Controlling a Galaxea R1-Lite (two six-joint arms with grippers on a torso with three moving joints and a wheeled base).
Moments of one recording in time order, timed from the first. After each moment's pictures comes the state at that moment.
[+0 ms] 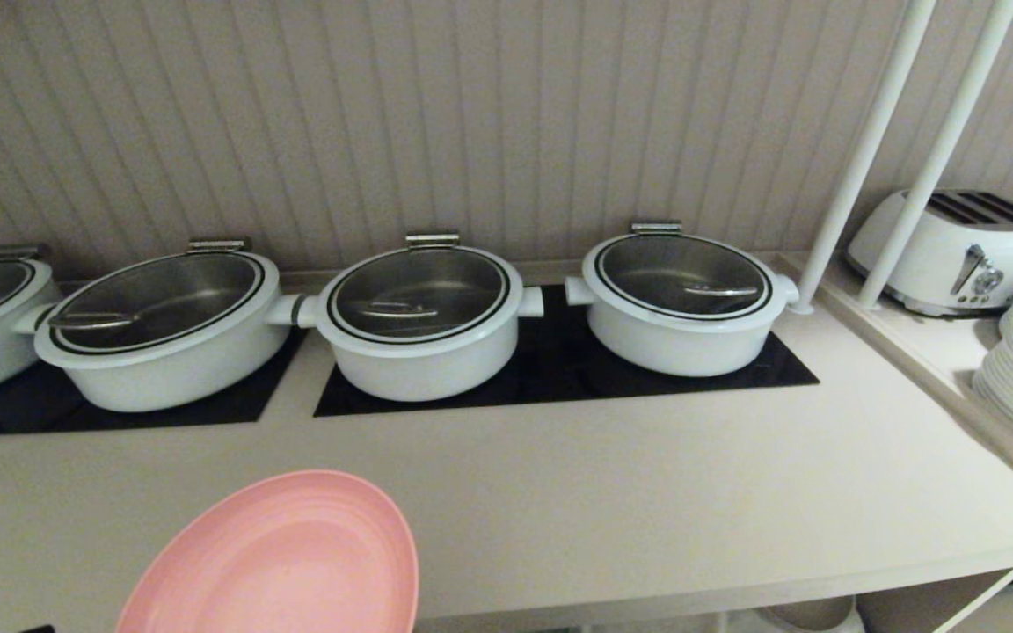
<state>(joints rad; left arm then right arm) -0.37 0.86 -0.49 0.46 0.09 -0.81 0.00 0.00 0.00 0.00 0.01 0.00</state>
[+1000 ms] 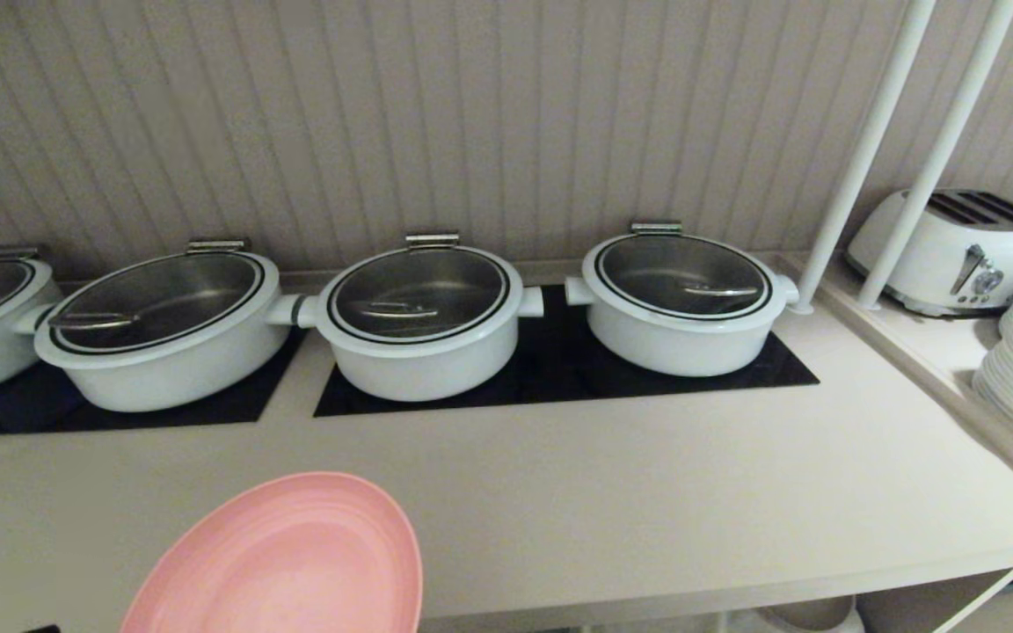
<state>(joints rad) -0.38 0.87 -0.50 0.46 0.08 -0.81 0.00 0.00 0.00 0.00 0.01 0.00</state>
